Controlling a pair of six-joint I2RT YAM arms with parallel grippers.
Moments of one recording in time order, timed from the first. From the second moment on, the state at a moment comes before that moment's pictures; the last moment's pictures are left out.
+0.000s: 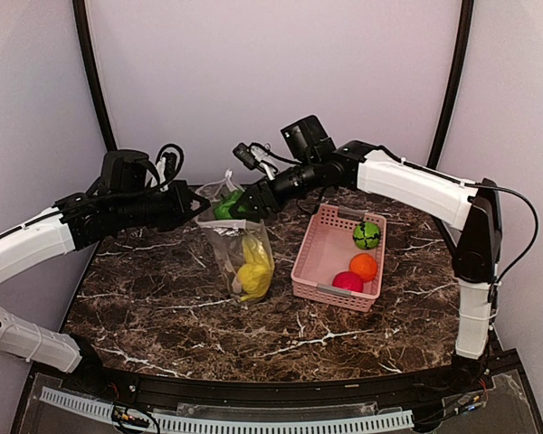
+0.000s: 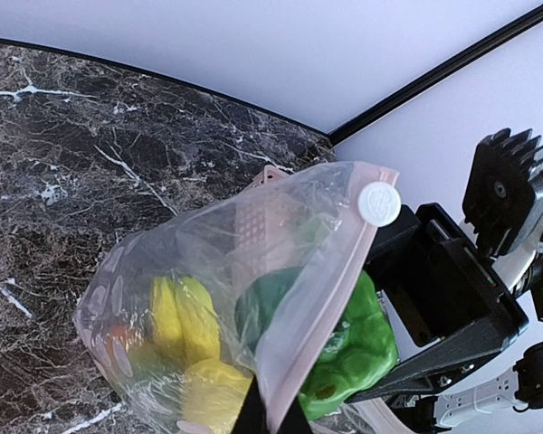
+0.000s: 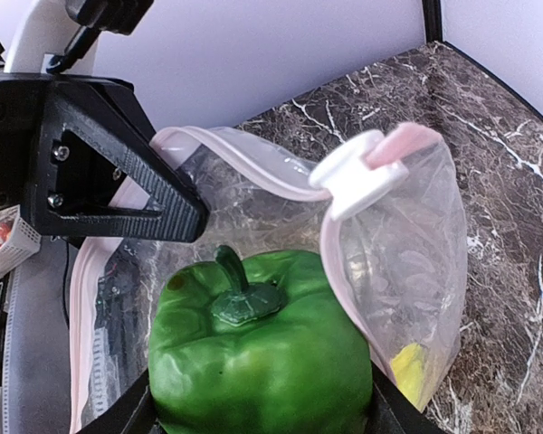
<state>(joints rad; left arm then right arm) -0.65 1.19 1.06 -0.30 0.10 -0.80 0.83 1.99 1.93 -0.56 -0.64 0.03</state>
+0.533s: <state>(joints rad) -0.65 1.25 1.05 -0.23 0.11 -0.83 0.90 2.06 2.06 -0.75 -0.43 -0.10</state>
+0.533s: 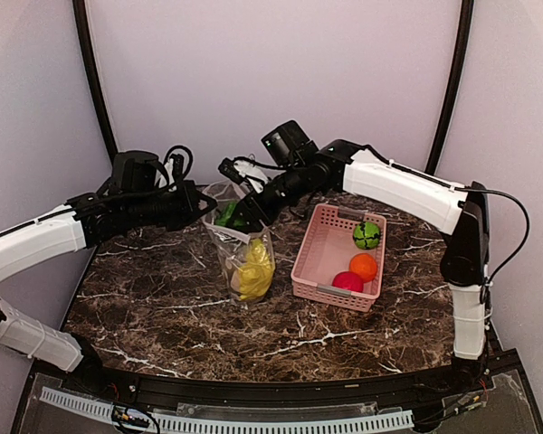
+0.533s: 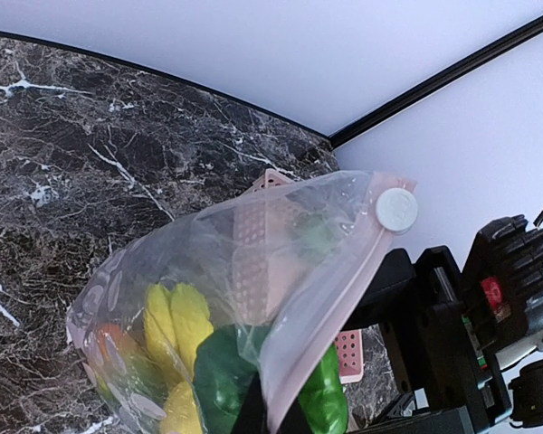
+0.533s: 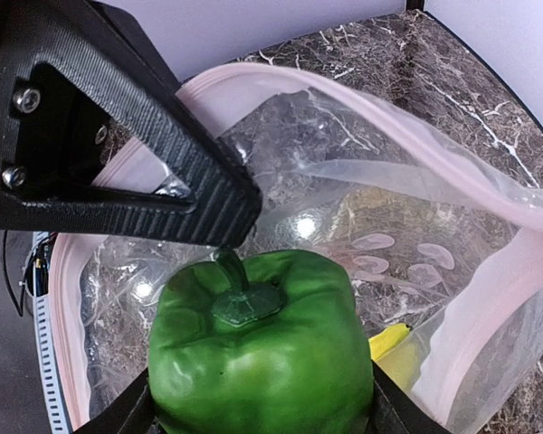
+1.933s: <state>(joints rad) -0.66 1.28 1.06 -0.20 0.11 -0.81 0.87 2.05 2.11 -0.78 -0.23 -0.23</state>
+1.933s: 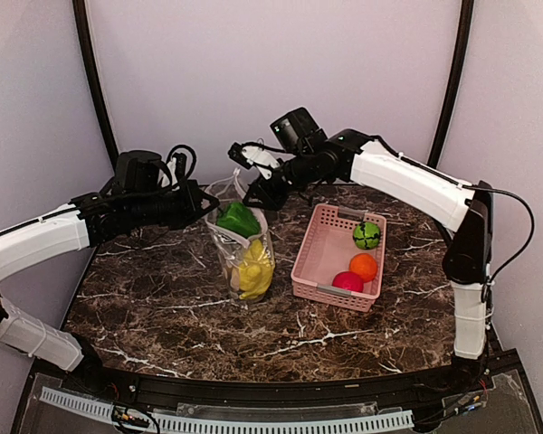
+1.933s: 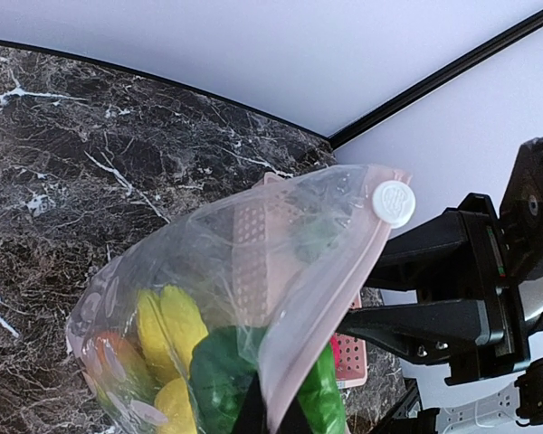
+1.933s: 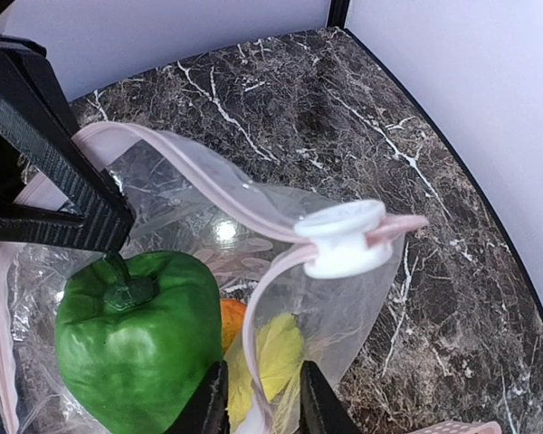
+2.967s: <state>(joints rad) -0.67 1.27 1.29 -0.43 -0.13 -0.56 0.85 1.88 2.11 -0.83 -0.51 -0.20</state>
